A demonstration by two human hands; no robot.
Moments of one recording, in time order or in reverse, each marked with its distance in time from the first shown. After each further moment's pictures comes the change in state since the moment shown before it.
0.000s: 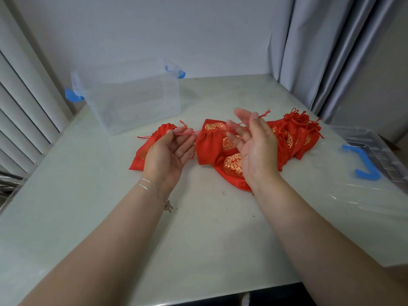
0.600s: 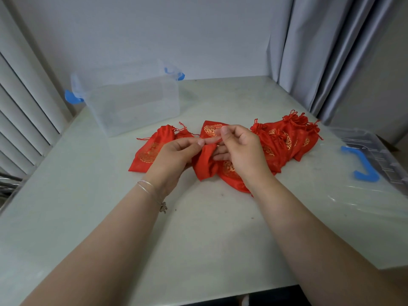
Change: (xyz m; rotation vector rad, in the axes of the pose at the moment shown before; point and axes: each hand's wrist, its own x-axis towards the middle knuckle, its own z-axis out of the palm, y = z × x) left_hand -0.006 -0.005 0.000 0.613 -0.293 0.080; right_hand -0.006 0.005 0.003 -0.481 -0.269 0.040
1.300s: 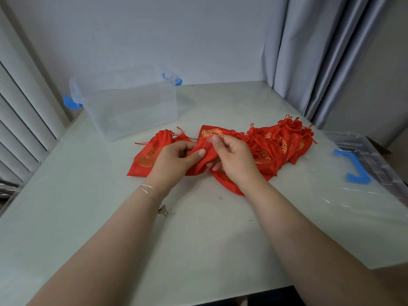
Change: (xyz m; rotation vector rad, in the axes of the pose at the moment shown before) left_hand 0.001 -0.002 -0.003 0.304 0.110 0.106; right_hand 0.006 0.014 0.002 -0.284 -0.005 -0.021
